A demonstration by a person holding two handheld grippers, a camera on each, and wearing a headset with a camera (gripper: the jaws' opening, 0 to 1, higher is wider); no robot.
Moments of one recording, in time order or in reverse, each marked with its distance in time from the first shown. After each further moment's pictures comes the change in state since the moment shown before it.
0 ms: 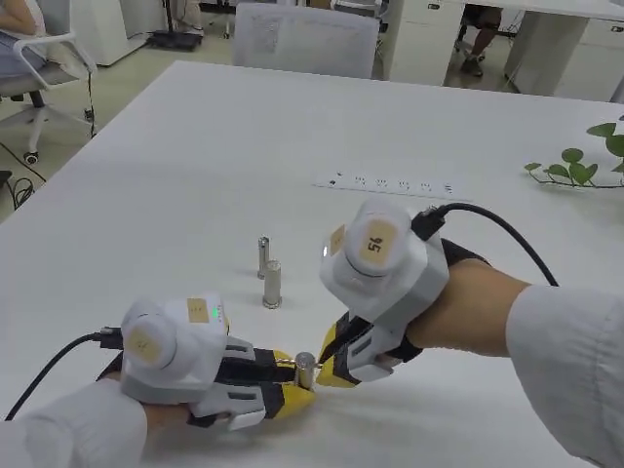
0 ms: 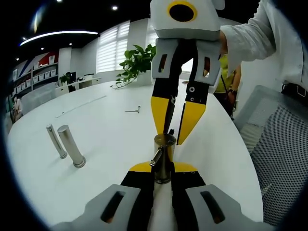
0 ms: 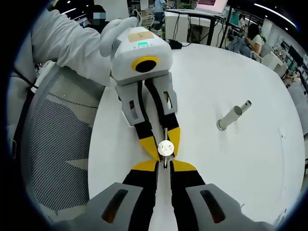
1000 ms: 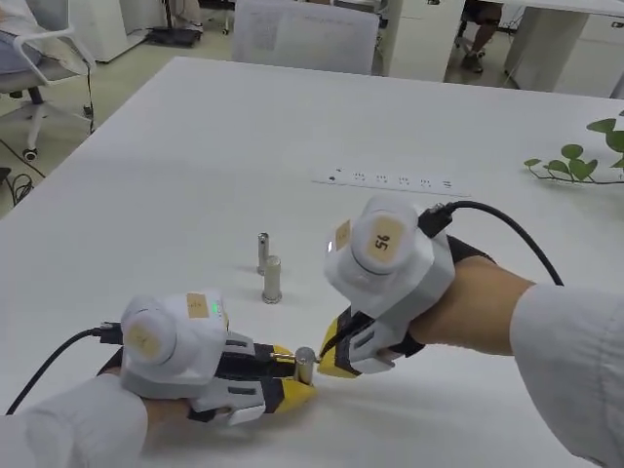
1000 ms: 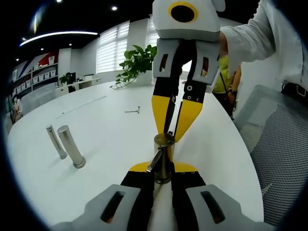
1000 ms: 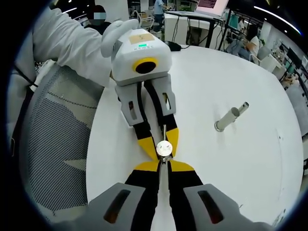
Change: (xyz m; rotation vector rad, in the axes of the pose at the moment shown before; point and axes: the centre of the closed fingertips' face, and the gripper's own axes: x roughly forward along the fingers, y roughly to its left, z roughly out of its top) left arm 0.001 0.000 0.000 0.003 -0.002 0.000; right arm -0.001 -0.004 0.000 -0.006 -0.016 -0.021
